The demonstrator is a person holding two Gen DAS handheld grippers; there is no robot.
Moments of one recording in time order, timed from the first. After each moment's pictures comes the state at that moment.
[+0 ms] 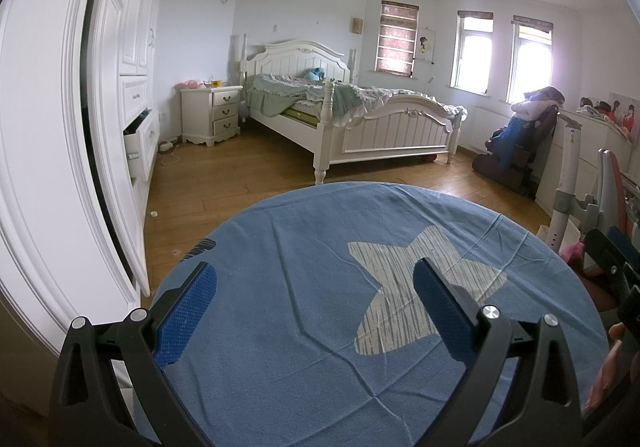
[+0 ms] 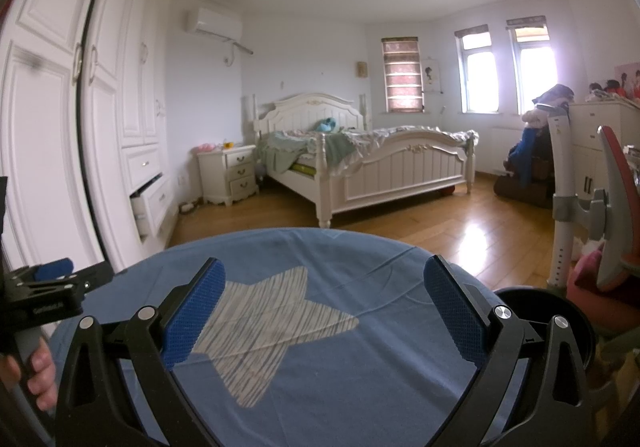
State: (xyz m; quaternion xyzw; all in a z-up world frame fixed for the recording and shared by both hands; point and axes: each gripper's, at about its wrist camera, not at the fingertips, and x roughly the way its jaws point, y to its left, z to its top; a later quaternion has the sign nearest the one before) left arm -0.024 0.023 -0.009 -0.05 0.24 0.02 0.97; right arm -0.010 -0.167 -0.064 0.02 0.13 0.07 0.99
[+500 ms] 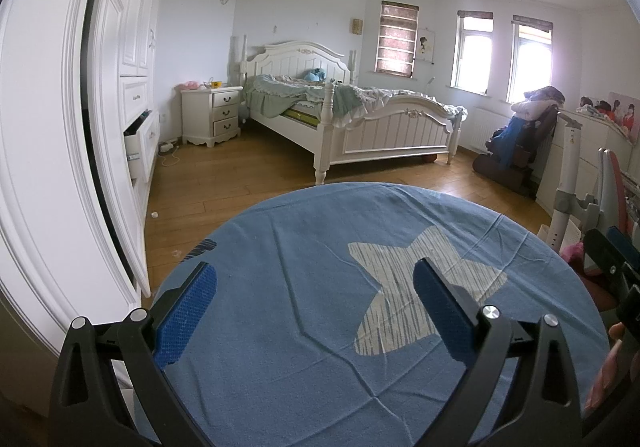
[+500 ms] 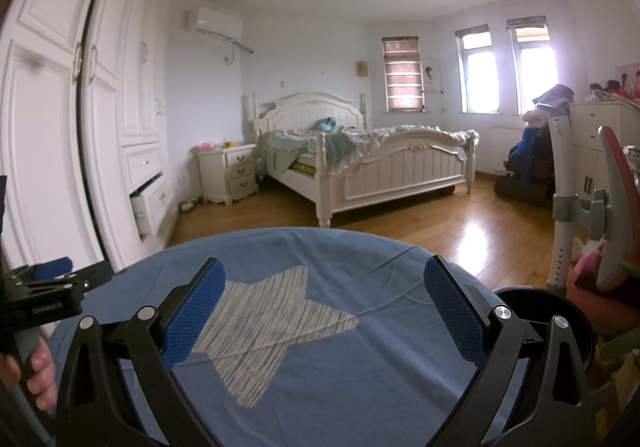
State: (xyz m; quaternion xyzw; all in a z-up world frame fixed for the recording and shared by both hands) left arm -0.024 0.024 -0.008 -0.05 0.24 0.02 0.97; right arm -0.011 -0.170 -0.063 0.02 0.13 0.07 0.99
